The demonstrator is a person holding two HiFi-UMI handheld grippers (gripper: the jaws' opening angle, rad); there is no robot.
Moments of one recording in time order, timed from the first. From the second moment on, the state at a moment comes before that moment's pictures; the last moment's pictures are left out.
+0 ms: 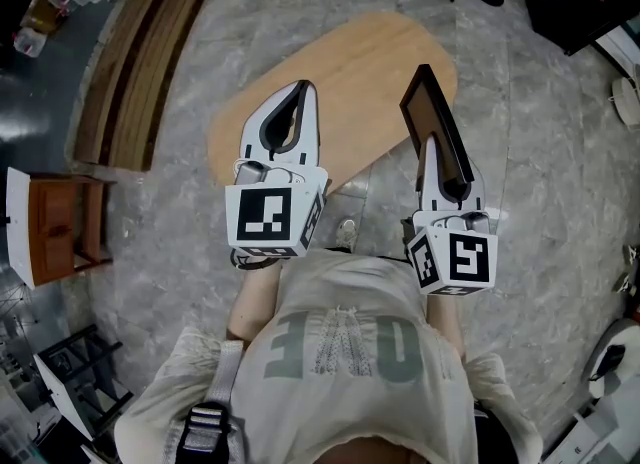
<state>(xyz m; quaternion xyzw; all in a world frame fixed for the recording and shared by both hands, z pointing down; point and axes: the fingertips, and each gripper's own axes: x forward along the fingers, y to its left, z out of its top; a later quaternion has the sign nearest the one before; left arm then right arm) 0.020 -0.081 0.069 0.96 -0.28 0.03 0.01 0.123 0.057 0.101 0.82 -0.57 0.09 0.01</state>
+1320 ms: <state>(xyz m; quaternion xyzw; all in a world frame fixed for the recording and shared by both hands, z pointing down) 0.089 -0.060 0.050 0.95 -0.31 0.03 0.01 0.191 0.054 0.086 0.79 -0.61 0.08 -0.01</state>
